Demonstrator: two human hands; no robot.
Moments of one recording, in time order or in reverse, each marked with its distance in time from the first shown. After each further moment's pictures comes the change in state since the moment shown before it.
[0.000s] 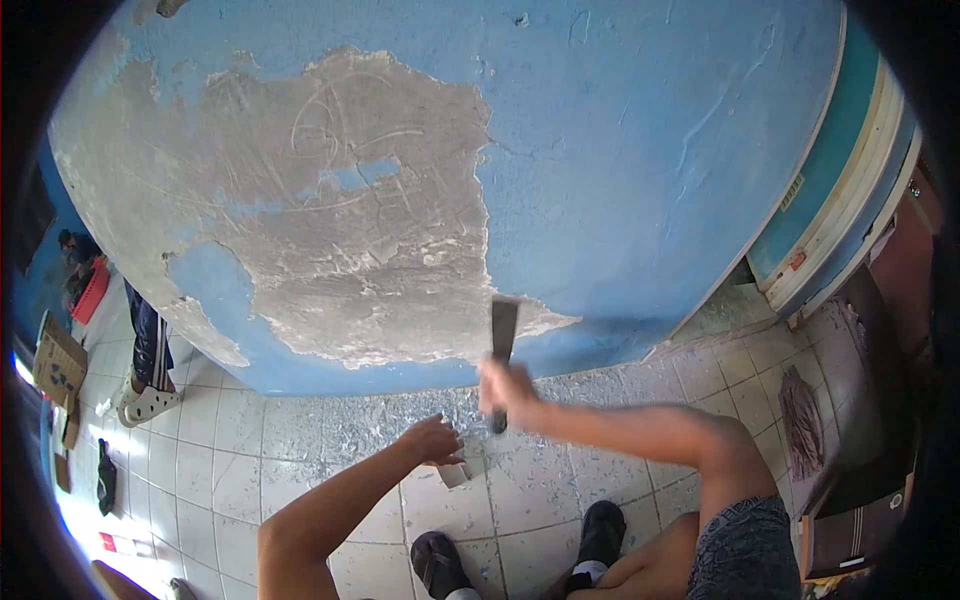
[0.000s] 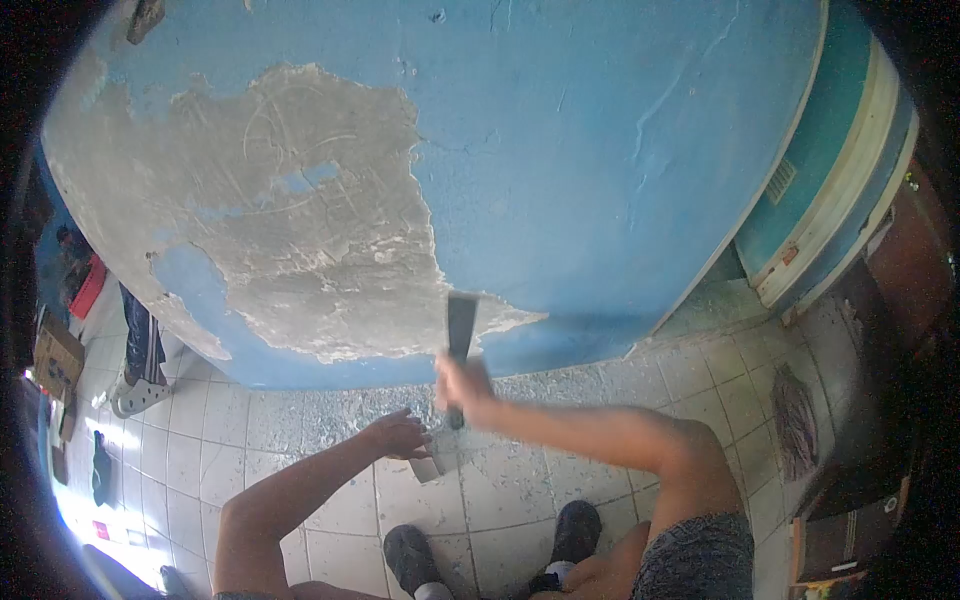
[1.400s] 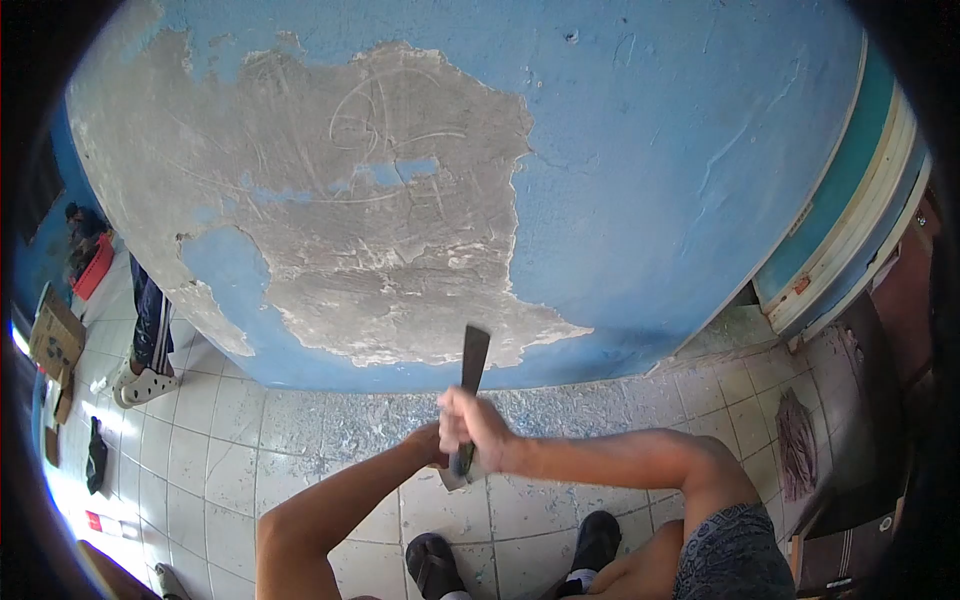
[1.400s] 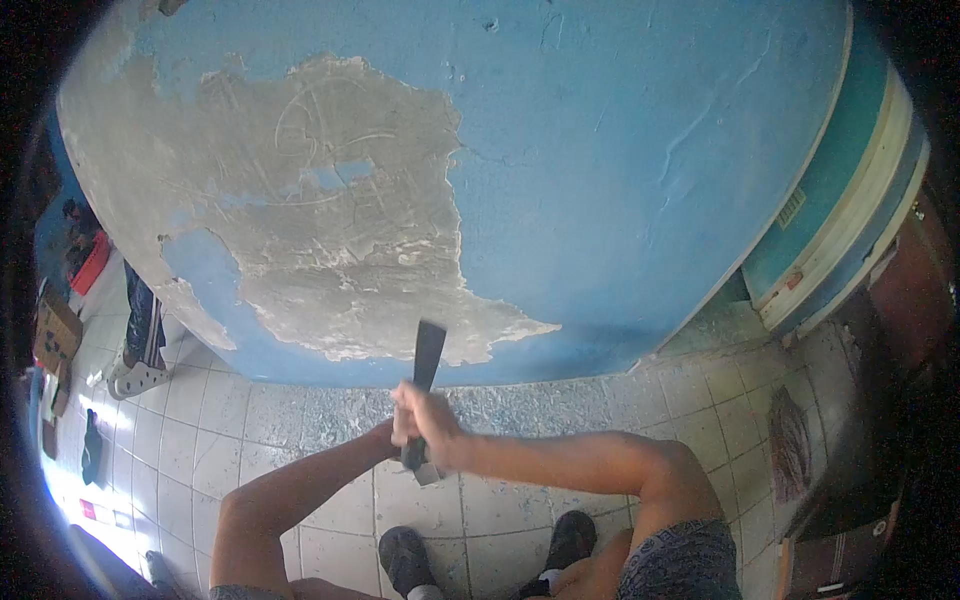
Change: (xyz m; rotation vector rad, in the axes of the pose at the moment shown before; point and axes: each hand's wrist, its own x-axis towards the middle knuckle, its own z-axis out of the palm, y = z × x) left_hand 0.025 -0.012 0.037 -0.437 0.039 -0.185; right_hand -0.041 -0.010 0.085 0.241 -0.074 0.129
